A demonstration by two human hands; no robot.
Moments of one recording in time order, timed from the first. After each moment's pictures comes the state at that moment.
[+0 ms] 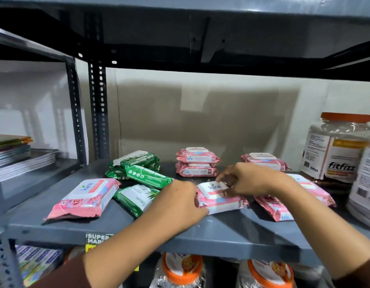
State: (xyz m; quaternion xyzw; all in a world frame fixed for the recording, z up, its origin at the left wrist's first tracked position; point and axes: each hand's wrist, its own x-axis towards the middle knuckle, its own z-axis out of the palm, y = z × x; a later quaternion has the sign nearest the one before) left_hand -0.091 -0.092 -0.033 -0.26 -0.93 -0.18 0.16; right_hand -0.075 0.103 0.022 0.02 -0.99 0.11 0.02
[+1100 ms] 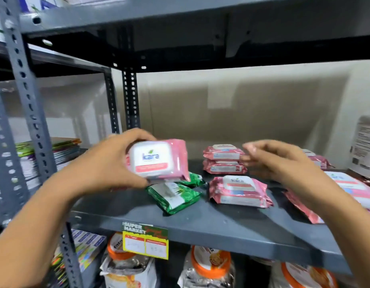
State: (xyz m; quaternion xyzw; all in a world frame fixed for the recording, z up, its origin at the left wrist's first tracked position) left_hand -0.065 -0.245 0.053 -0.24 -0.92 -0.25 0.18; right_hand -0.043 0.085 0.017 0.09 -0.74 0.63 0.19
